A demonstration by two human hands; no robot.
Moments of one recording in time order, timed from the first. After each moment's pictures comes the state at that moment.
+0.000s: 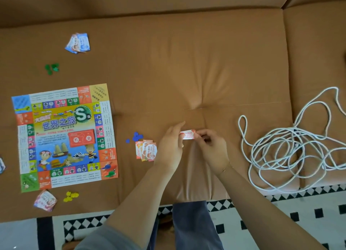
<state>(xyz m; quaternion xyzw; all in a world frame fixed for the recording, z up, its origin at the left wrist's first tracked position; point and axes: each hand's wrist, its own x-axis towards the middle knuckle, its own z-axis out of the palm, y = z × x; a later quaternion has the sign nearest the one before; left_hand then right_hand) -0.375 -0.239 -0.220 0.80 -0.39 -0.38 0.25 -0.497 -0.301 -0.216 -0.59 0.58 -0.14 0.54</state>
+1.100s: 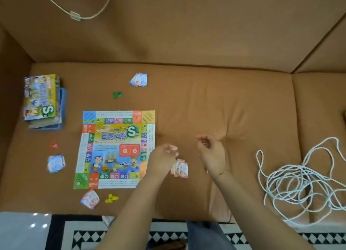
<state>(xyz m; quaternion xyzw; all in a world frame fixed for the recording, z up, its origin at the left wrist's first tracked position) -0.265 -0.204 -0.105 0.80 -0.07 -0.50 0.33 -0.379 -0.292 -0.117 -0.56 0.59 -0.14 0.56</state>
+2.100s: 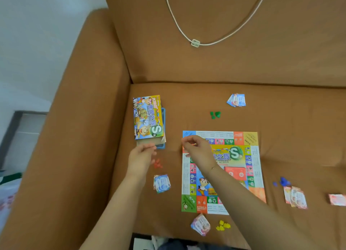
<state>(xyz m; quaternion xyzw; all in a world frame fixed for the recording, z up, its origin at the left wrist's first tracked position) 0.092 -0.004 -0.074 0.79 0.09 -0.38 0.47 -0.021 -0.118 -0.104 -0.54 0.50 -0.07 0.67</state>
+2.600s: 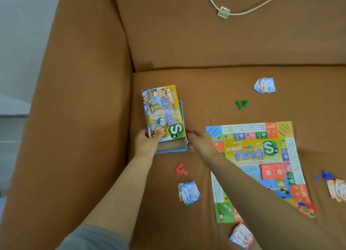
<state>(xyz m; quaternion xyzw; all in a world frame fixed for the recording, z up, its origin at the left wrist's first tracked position) 0.206 -0.011 -0.188 0.84 0.02 -0.40 0.38 0.076 -0.097 -0.207 -0.52 0.57 -0.03 0.63</state>
